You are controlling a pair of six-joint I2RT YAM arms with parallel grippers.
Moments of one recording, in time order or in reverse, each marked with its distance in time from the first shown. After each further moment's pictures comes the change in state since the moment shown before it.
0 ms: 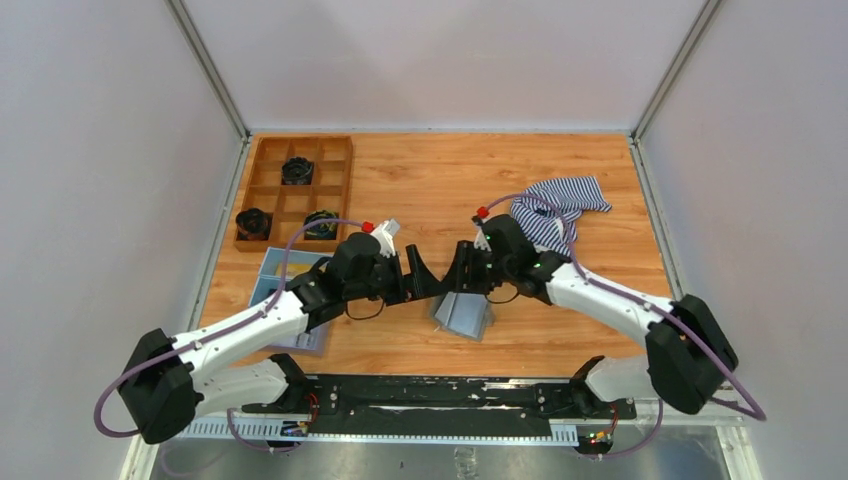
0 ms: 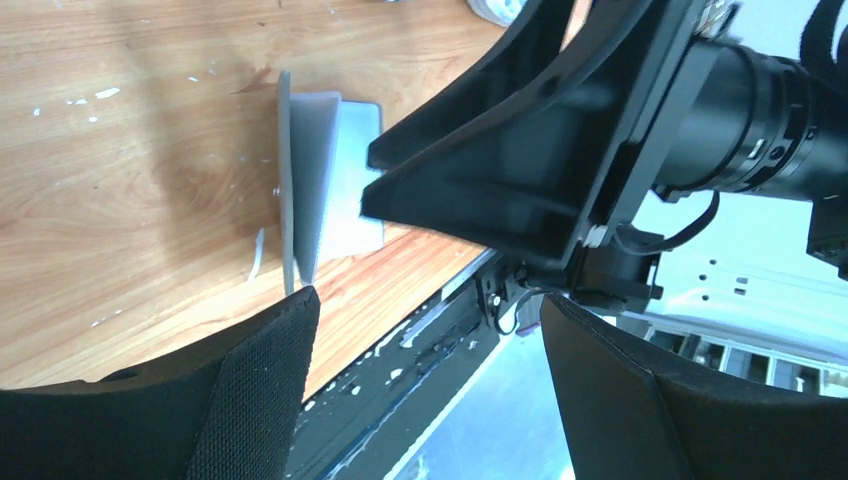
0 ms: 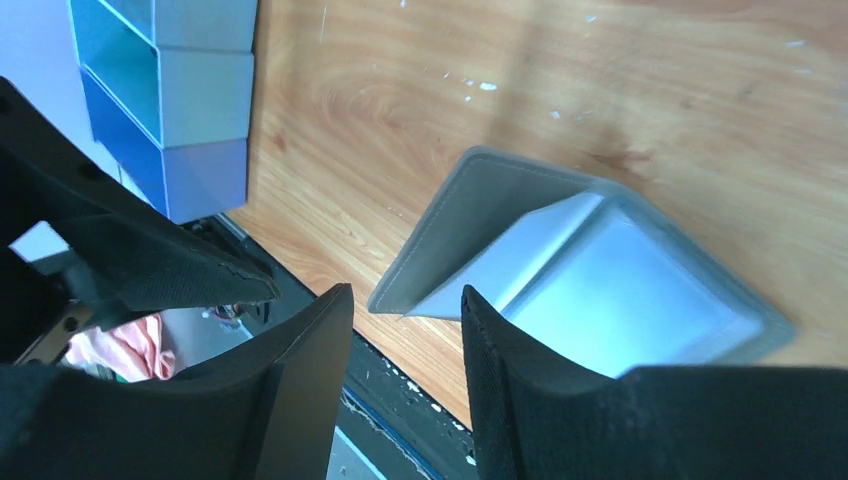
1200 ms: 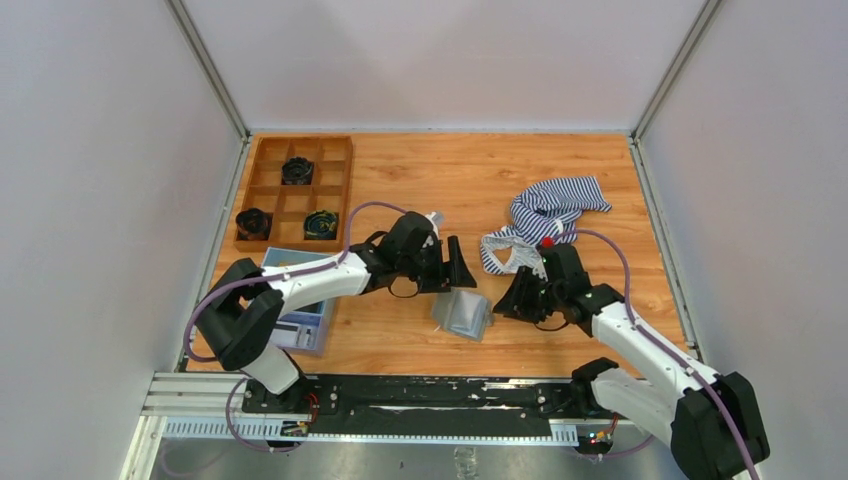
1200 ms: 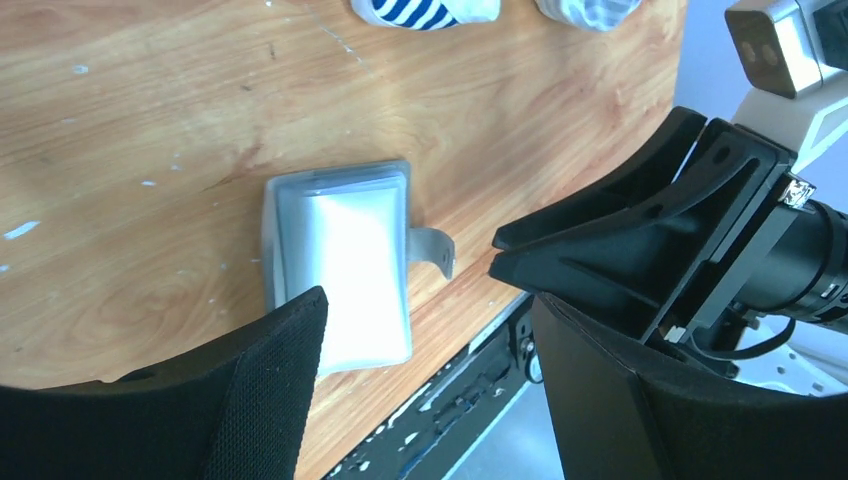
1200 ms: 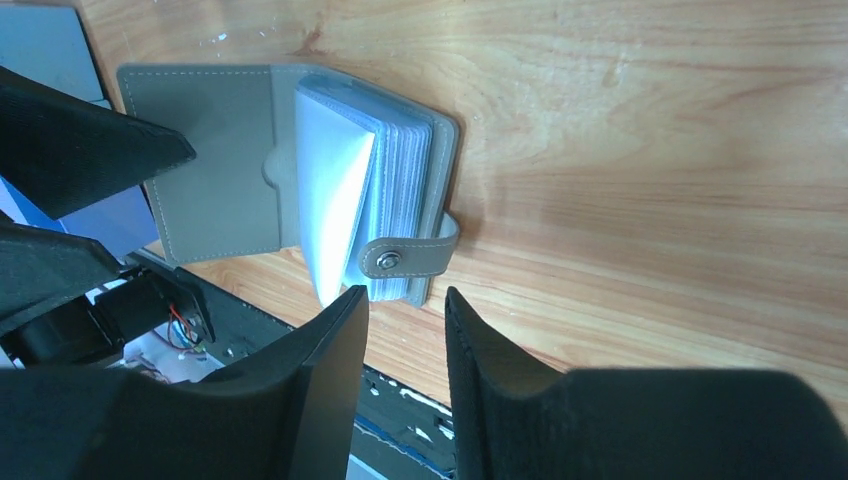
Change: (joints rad) left arm -0.028 0.516 0.266 0.083 0.073 0.026; right arm -0.320 -0.406 -0.315 -0.227 -0.014 0.002
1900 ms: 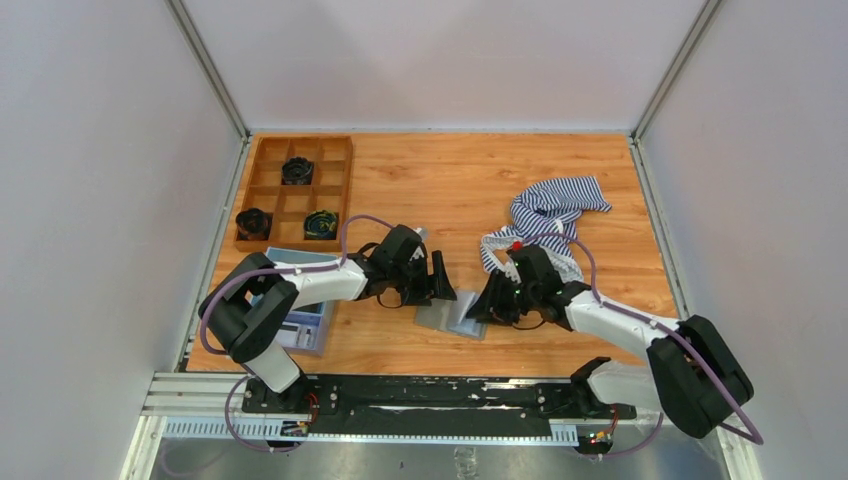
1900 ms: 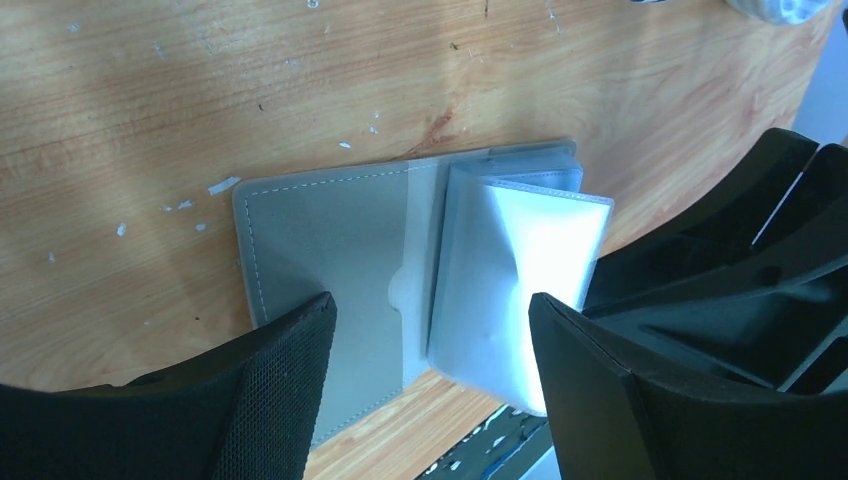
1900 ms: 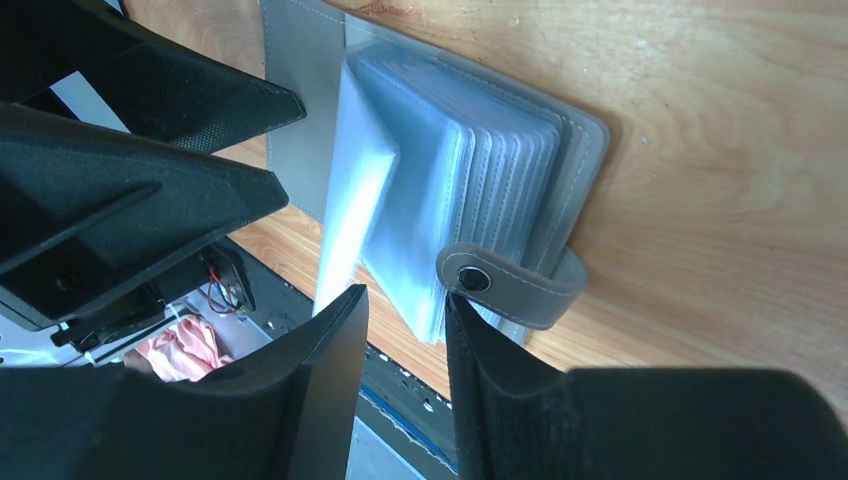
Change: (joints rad) left arm 0.065 0.034 -0.132 0.013 -0.039 0.059; right arm 0.157 0.238 -0.022 0.289 -0.088 0.147
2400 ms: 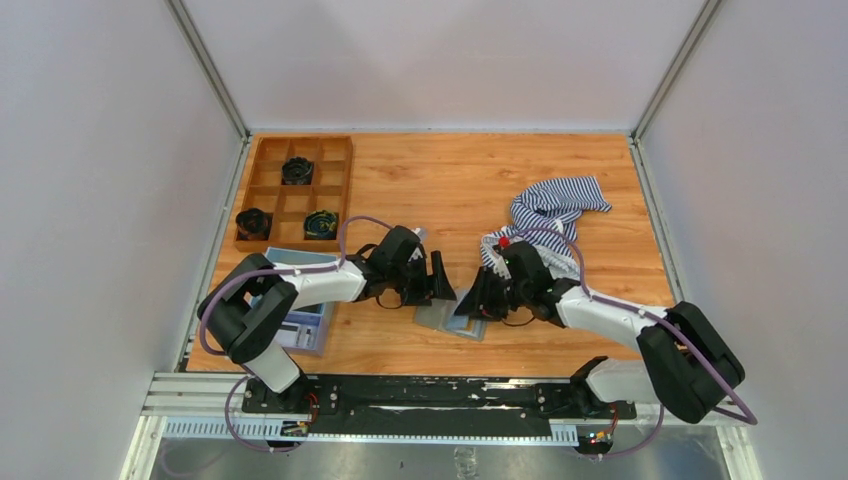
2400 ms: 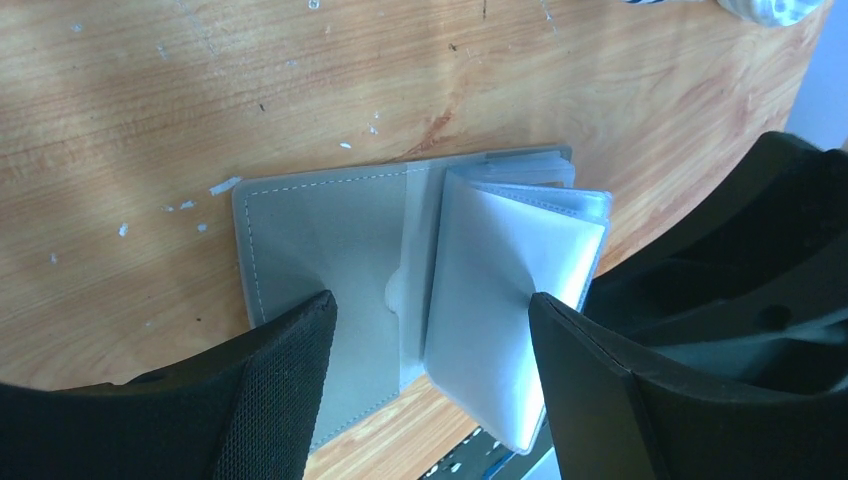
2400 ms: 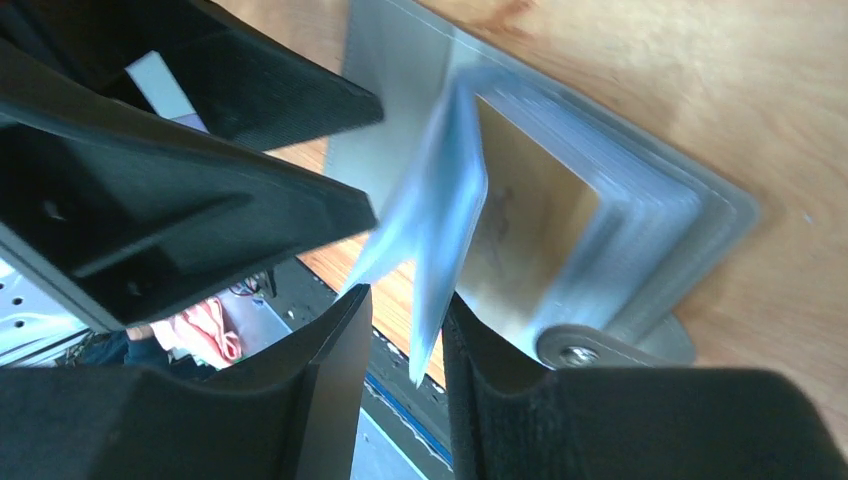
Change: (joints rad) left arm 0.003 -0.006 -0.020 0.035 0.008 -0.004; right arm 0.054 0.080 0.021 0.117 -0.040 0.003
